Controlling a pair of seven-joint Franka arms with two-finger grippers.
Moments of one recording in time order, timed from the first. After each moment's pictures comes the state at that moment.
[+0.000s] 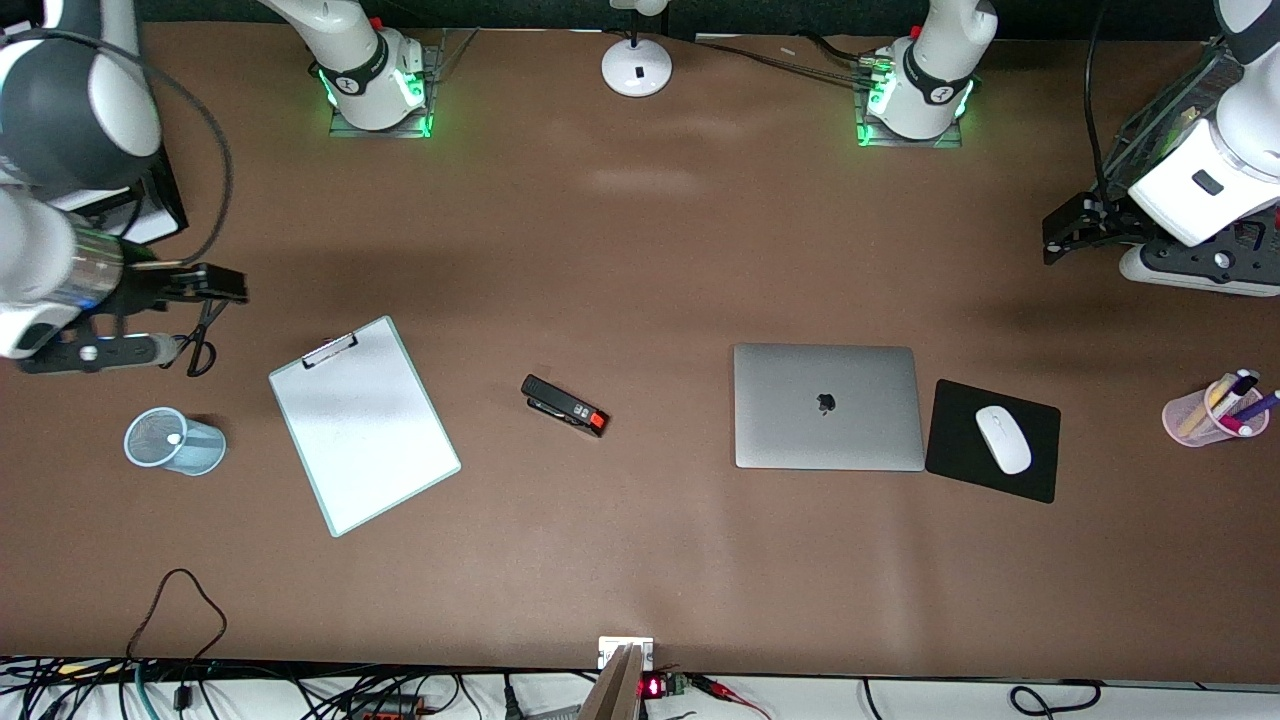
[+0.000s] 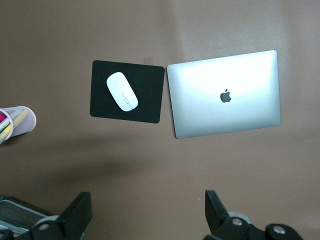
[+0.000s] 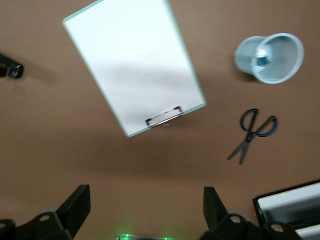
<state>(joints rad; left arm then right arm) -0.03 0.00 -0.05 -1.66 0.03 1.63 0.05 0.14 0.26 -0.14 -1.46 0.00 1.51 -0.07</state>
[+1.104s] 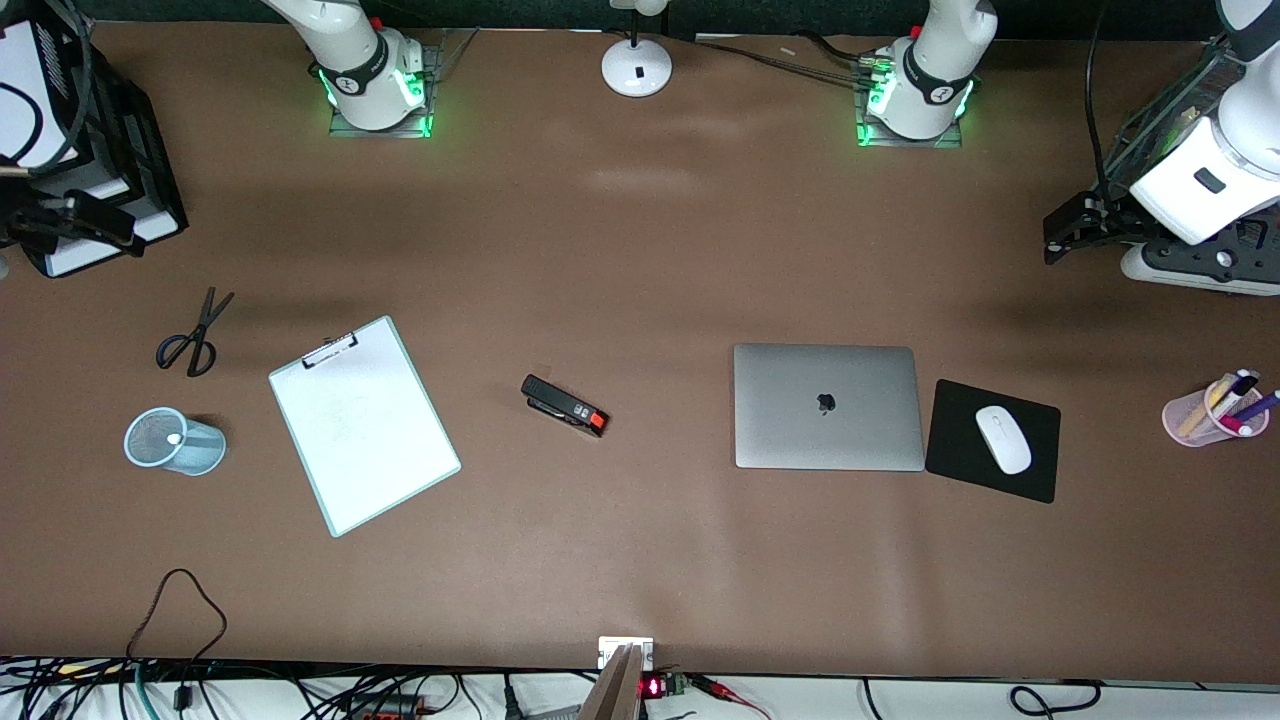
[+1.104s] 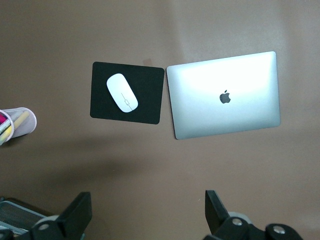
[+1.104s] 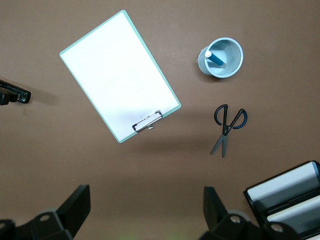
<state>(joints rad) -0.03 0.00 -0.05 -1.65 0.03 1.63 0.05 0.07 0.04 -0.14 -1.56 -0.01 1.53 -0.04</state>
